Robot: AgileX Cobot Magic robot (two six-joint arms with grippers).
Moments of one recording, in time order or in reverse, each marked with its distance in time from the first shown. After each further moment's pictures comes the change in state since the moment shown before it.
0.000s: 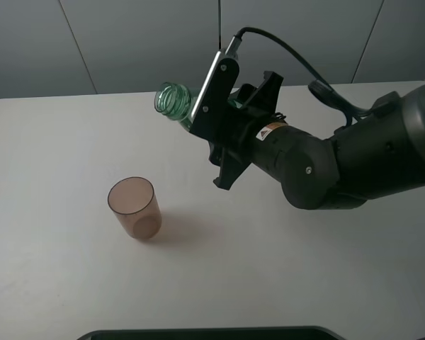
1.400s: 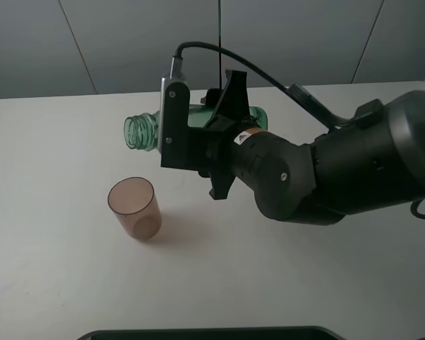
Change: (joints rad) left arm 0.000 0.000 0.000 0.000 0.000 0.000; right arm 0.116 0.000 -0.058 0.189 0.003 -0.426
